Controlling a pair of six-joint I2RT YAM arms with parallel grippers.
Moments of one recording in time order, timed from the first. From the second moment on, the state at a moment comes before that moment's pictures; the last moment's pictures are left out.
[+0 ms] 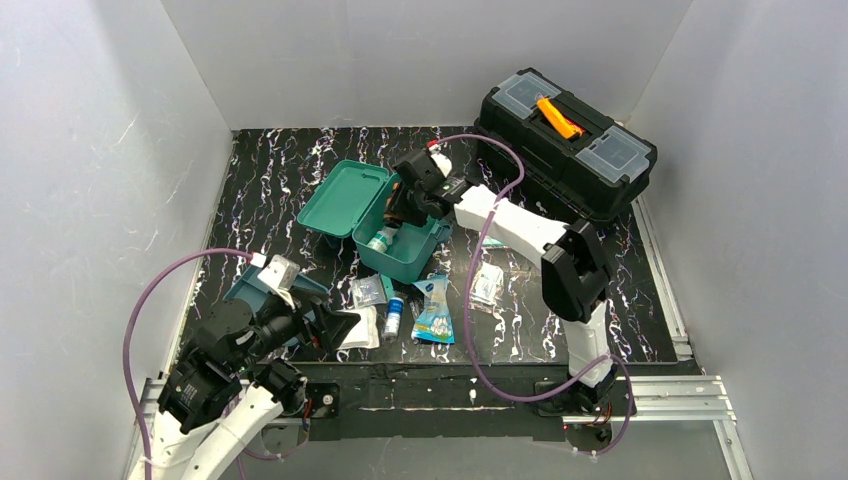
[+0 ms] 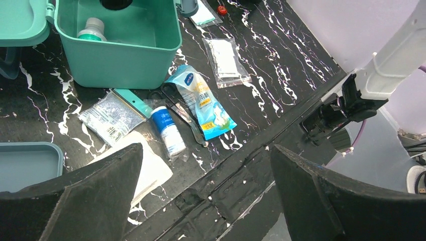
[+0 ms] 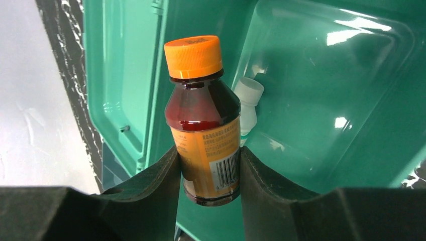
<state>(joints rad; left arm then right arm) -0.60 0.22 0.74 -0.80 0.19 -0.36 0.83 1.98 1.74 -0.55 0.16 1.08</state>
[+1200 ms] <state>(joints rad) -0.60 0.23 0.74 -0.80 0.18 -0.36 0.80 2.16 1.81 -0.54 0.12 1.22</state>
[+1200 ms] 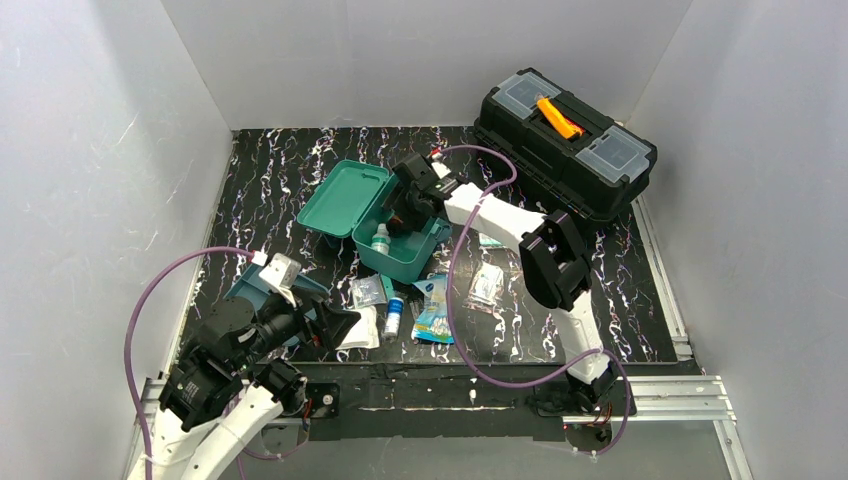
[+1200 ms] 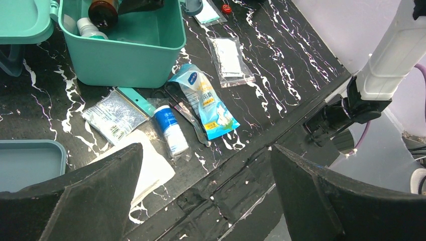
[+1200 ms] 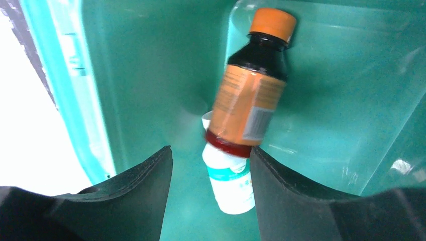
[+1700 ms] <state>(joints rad) -0.60 0.25 0.74 -0.80 0.17 -0.36 0.81 1.74 1.64 -0.50 0.13 1.00</state>
